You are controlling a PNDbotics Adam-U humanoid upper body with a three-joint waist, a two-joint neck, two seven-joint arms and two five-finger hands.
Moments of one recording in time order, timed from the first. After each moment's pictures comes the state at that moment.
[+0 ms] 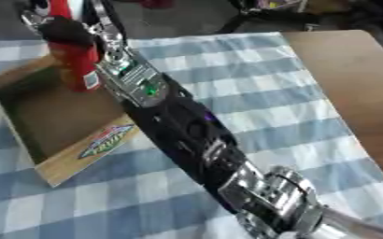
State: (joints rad) left arm -0.18 0.39 0.20 -1.91 0.26 0.08 0.20; right arm -1.26 0.02 0.15 -0.91 -0.07 0.03 -0.38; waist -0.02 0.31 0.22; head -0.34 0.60
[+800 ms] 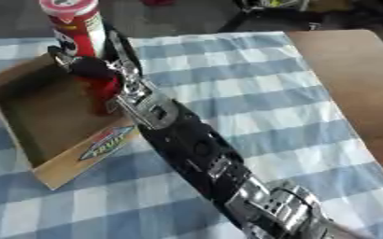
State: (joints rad) left arm -0.18 0.39 0.20 -1.91 0.26 0.08 0.20; right arm -1.20 0.02 0.15 -0.85 0.04 -0.05 -0.30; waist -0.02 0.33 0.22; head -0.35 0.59
